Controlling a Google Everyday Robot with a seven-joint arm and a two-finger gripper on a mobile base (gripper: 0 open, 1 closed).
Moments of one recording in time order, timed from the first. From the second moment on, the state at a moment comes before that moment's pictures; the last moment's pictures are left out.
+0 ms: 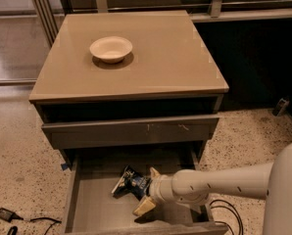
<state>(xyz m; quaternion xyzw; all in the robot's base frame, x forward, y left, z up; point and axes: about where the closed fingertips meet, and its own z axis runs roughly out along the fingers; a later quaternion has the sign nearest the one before) 0.495 0.011 0.395 -0.52 0.77 0.18 0.32</state>
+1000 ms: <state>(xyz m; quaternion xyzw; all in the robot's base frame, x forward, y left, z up) 0.495 0.011 0.395 -0.52 0.77 0.18 0.32</state>
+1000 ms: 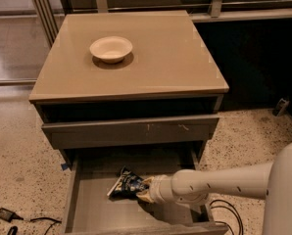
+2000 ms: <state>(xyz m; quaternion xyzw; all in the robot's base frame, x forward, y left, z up) 0.498 0.014 0.414 -0.53 0.76 0.19 0.32</state>
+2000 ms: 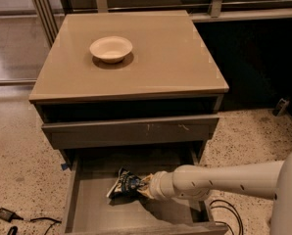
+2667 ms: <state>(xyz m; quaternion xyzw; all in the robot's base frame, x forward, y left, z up) 0.519 -0.001 0.502 -0.55 0.73 0.21 0.35</state>
